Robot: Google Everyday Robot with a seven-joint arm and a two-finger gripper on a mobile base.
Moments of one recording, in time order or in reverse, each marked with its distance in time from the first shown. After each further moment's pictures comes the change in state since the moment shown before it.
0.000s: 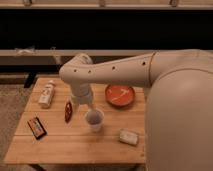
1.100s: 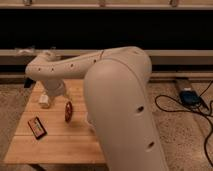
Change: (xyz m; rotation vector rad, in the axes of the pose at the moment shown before) arm -0.087 0.131 0.032 0.063 -0.103 -0.225
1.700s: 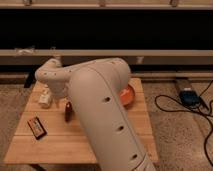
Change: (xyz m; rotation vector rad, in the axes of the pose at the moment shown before) arm -0.022 -0.005 0.091 -0.007 0.126 0.000
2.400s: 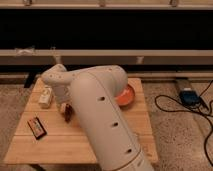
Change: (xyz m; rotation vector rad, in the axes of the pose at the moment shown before) arm 0.004 0.002 0.035 -0.058 0.084 -0.026
